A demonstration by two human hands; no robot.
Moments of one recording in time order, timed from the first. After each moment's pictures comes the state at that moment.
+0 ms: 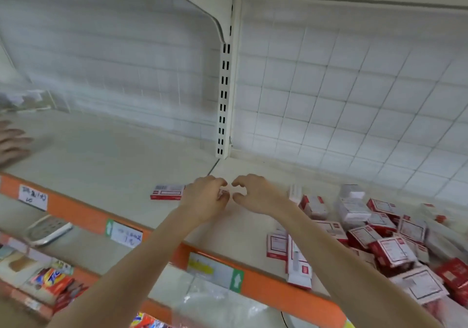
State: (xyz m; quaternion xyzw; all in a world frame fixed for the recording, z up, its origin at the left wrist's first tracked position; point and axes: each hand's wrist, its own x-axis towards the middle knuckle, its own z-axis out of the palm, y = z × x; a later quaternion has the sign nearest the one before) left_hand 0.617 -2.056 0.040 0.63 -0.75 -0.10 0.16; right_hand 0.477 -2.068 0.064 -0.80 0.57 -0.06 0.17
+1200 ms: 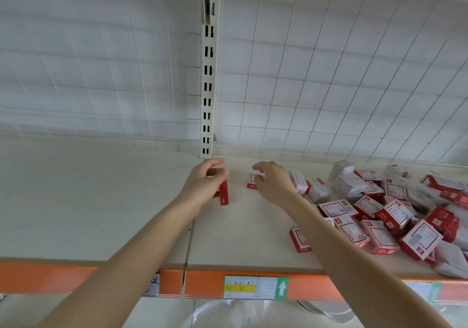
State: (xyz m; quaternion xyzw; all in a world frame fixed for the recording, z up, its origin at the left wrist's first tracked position) left_hand 0.654 -2.110 0.044 0.47 -0.59 -0.52 0.40; right_hand 0.495 -2.087 0.051 -0.61 0.75 -0.21 0.14
